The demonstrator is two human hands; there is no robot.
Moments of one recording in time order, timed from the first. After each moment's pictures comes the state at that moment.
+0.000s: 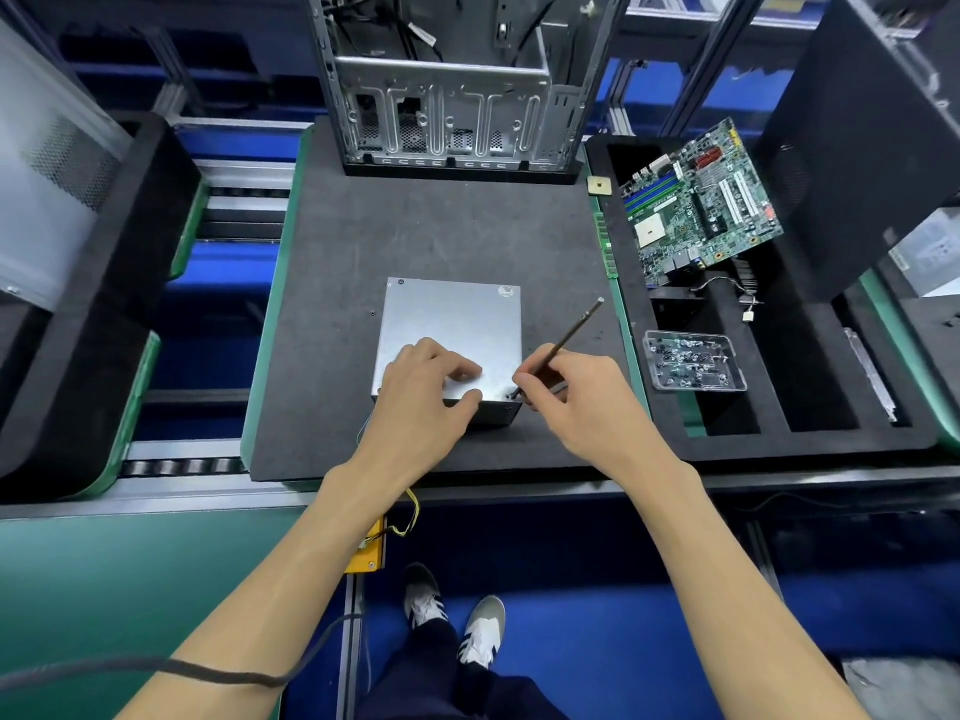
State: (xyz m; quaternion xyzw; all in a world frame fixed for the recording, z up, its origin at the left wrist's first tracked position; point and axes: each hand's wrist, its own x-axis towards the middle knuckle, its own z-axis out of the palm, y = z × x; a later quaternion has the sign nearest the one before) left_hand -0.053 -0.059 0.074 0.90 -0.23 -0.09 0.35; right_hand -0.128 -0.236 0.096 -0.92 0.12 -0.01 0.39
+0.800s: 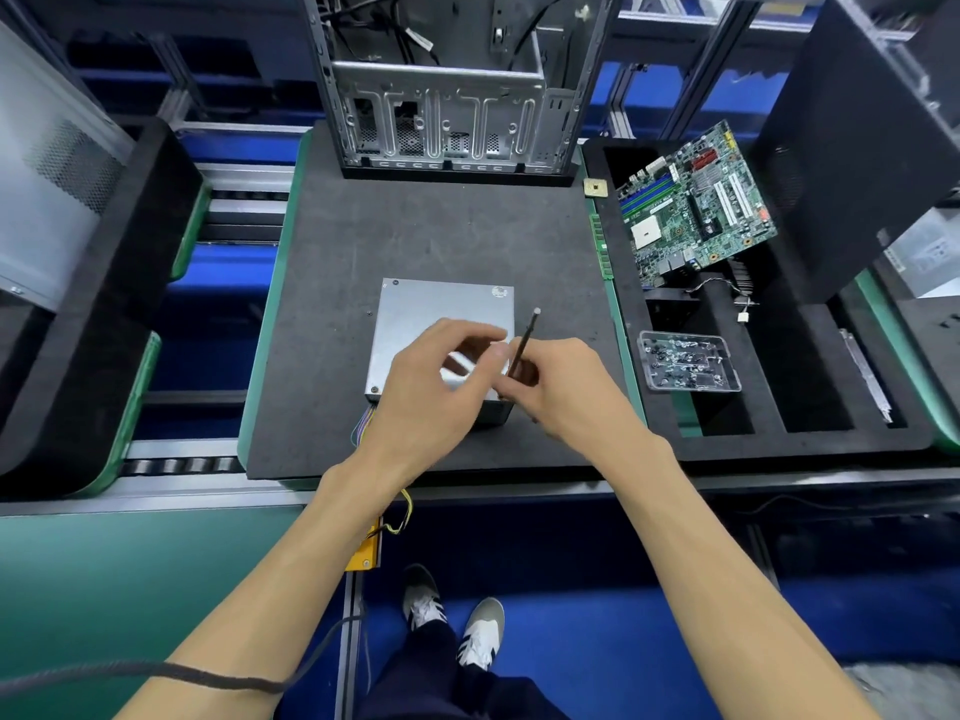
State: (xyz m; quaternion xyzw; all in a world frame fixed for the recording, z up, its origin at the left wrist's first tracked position) left_hand -0.067 -0.074 0.110 0.80 -0.22 -0.07 0.55; right_hand -0.105 -0.235 0.095 -0.95 0.09 0.01 0.30
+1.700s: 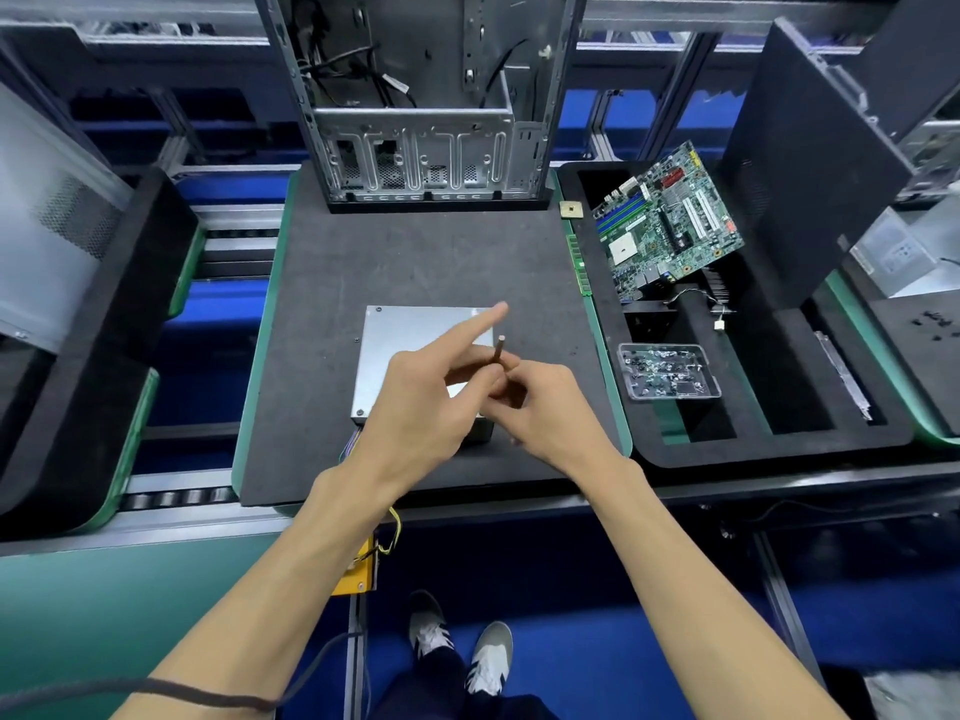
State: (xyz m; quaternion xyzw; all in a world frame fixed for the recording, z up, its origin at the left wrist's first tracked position) left_hand -0.070 -0.085 0.131 0.78 -0.31 -0.05 0.55; right_hand -0.118 -0.240 0.078 -0.89 0.09 -0.04 0.45
